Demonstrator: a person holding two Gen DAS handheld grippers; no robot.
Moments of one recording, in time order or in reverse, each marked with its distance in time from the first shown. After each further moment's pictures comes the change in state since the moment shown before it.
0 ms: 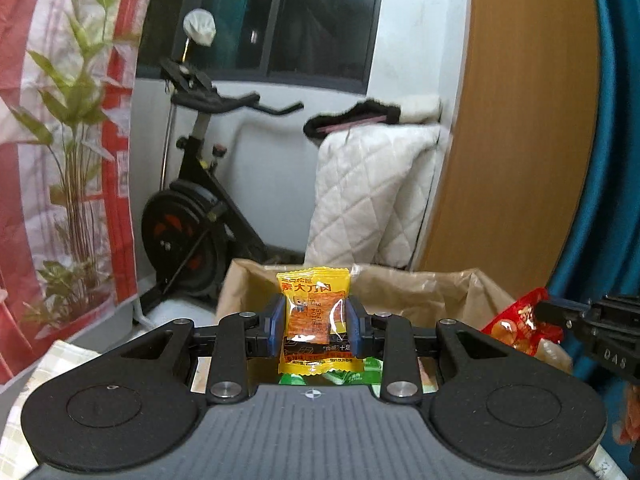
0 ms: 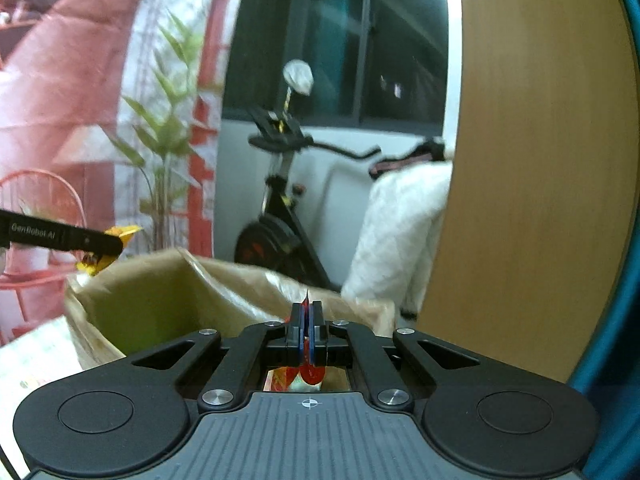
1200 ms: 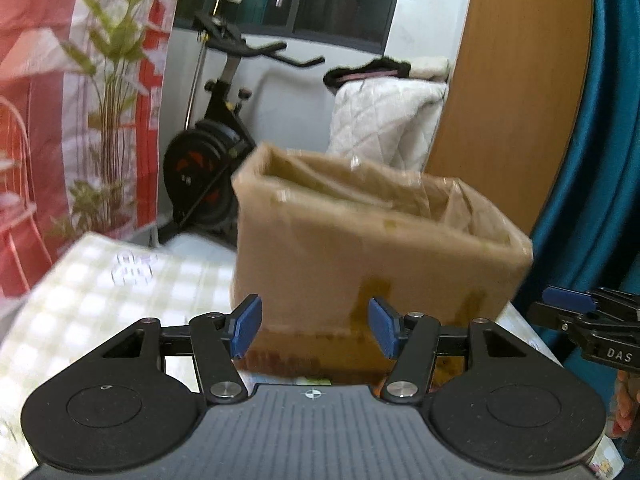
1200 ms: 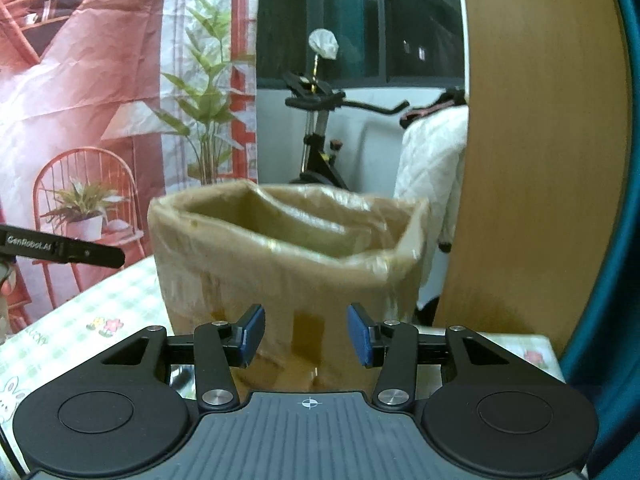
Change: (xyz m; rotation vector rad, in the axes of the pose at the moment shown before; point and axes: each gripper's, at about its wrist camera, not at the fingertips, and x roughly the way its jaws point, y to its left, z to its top) left arm -0.110 0.005 -0.098 -0.093 0.113 0.018; right arm -0.095 0.017 -0.087 0.066 0.086 0.130
